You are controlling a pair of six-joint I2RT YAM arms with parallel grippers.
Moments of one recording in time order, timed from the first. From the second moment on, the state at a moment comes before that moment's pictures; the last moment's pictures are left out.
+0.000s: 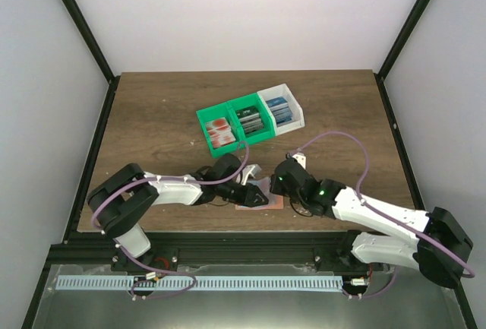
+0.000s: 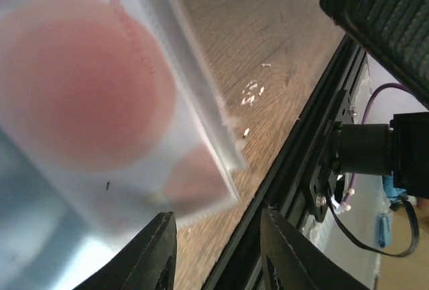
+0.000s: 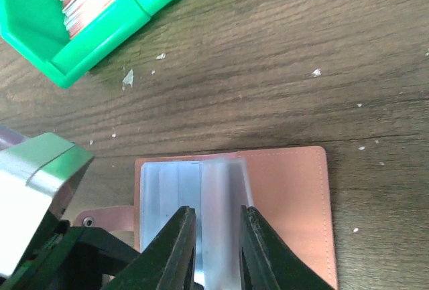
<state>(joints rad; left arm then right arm) -0.87 1.64 0.66 0.24 0.63 -0.75 0.91 1.11 0.61 -0.32 0.25 0.98</state>
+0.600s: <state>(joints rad) -0.93 1.64 0.77 0.10 0.46 -0.66 0.90 1.06 0.59 -0.34 0.27 0.95</state>
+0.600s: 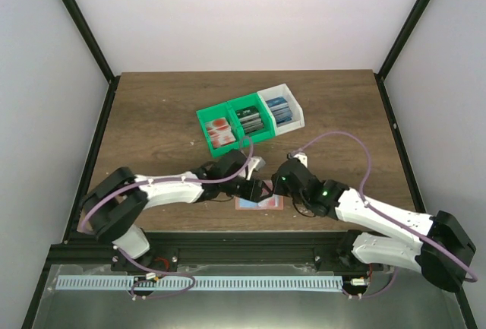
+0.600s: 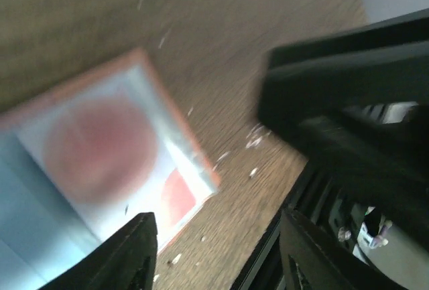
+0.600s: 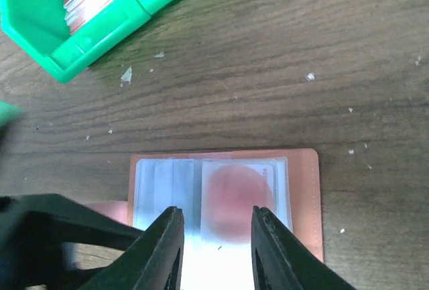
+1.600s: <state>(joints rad) -0.70 1.91 1.57 -0.38 0.01 -0.07 0.43 1.32 0.75 -0.14 -0.18 0.62</state>
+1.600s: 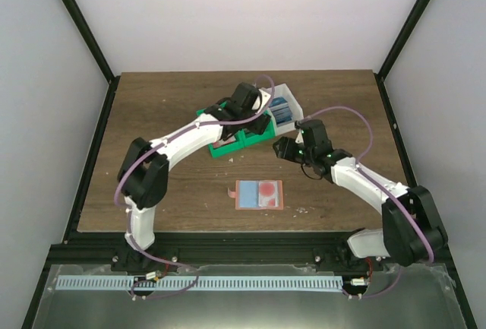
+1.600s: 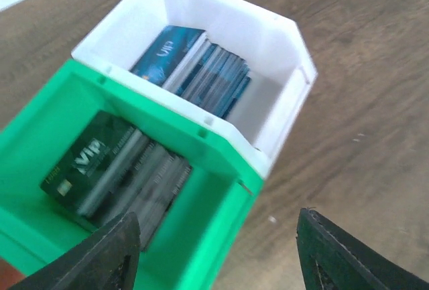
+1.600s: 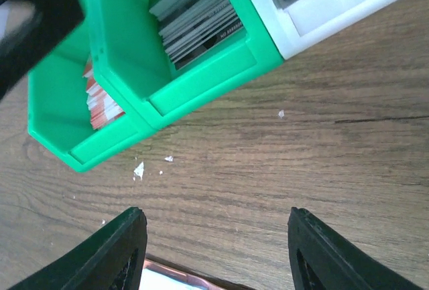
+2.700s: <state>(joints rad) -0.57 2.41 2.08 -0.61 -0.13 0.29 0.42 1.37 0.69 -0.11 -0.24 0.62</state>
